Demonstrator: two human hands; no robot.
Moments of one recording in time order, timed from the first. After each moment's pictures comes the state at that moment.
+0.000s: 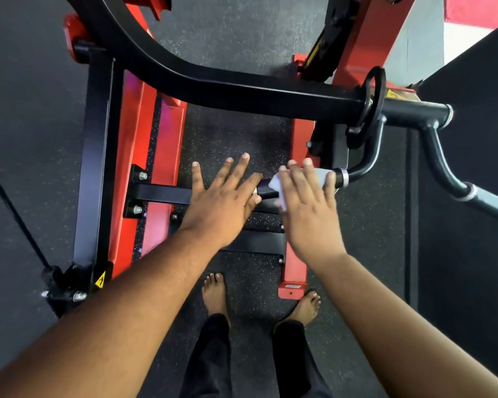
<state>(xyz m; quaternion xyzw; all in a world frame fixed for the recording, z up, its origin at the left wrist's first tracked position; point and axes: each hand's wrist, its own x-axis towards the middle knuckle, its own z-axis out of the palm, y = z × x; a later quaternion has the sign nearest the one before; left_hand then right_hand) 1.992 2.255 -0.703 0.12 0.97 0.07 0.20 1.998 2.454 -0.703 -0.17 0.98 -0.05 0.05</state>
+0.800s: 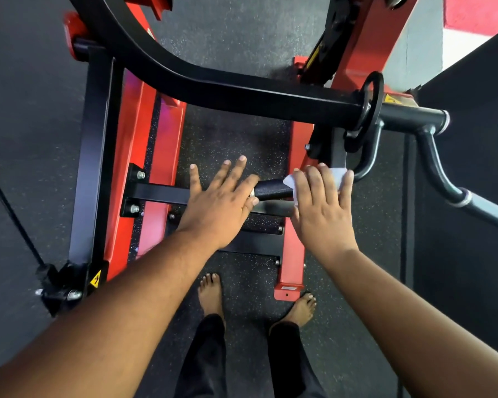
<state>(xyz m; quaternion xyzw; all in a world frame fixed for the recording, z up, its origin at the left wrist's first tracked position) 1.992 2.256 -0.703 0.11 0.97 0.08 0.20 1.990 2.475 -0.699 -0.18 0.98 0.07 0.02</state>
